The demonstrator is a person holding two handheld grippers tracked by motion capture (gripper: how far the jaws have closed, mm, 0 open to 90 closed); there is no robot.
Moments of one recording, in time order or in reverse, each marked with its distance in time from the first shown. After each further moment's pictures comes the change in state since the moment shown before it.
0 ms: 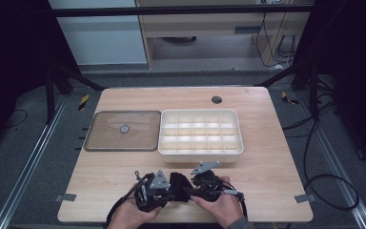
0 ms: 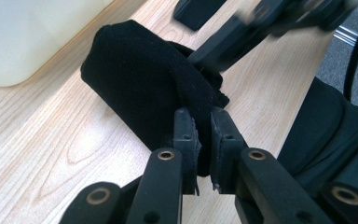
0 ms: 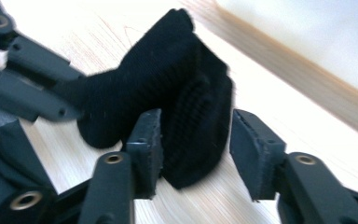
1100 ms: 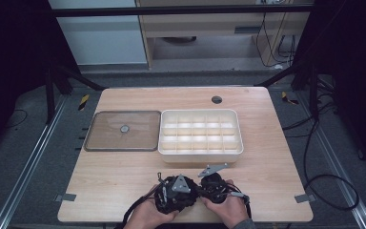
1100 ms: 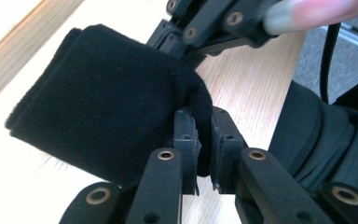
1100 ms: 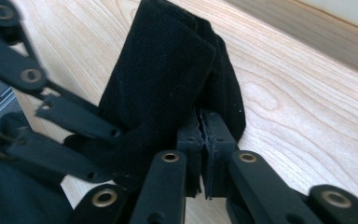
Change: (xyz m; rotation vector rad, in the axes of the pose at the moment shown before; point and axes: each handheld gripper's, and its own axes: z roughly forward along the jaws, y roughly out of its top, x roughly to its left) left arm -0.018 0.021 0.044 0.036 -0.110 0.059; right arm -0.016 -0.022 0.008 0.038 0.063 0.064
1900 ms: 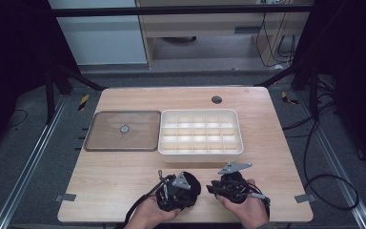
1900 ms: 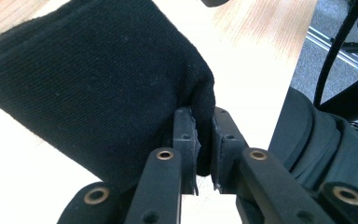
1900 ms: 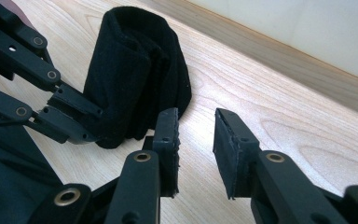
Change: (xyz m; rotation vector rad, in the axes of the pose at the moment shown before) left arm 0.006 -0.002 0.009 0.008 -0.061 -0.060; right arm -0.018 -0.012 -0.048 -0.061 -0.077 0.048
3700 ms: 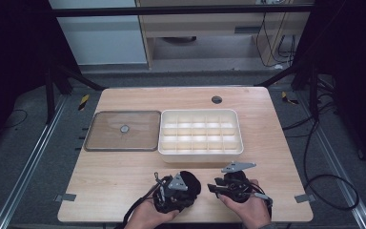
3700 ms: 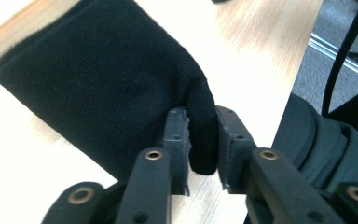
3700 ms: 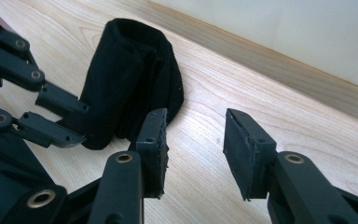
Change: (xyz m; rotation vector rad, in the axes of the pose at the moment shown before) left arm -0.003 -0.006 -0.010 -0.050 0.051 0.012; right arm -0.005 0.000 -0.005 -0.027 -0.019 0.029
